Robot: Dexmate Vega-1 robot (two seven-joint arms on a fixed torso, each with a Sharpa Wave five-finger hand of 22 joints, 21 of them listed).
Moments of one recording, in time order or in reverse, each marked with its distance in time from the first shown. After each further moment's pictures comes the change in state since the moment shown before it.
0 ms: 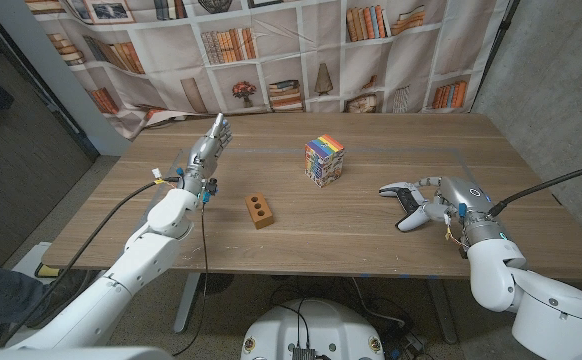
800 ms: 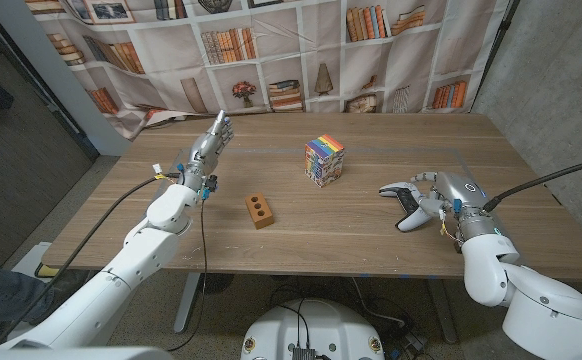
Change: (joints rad) left arm -0.028 0.009 0.007 0.011 -0.008 0.015 -0.026; left_hand 0.000 0.000 0.004 0.004 0.000 0.000 0.000 0.000 0.000 0.000 0.000 0.000 0.000 0.000 0.000 0.000 0.000 0.000 0.000 0.000 0.000; right arm 0.073 0.027 -0.065 0.000 -0.061 -0.025 0.038; right_hand -0.005 0.005 0.012 -0.001 -0.001 0.000 0.000 0.000 0.002 0.000 0.000 0.004 -0.005 0.000 0.000 0.000 -0.007 -0.002 -0.002 0.007 -0.003
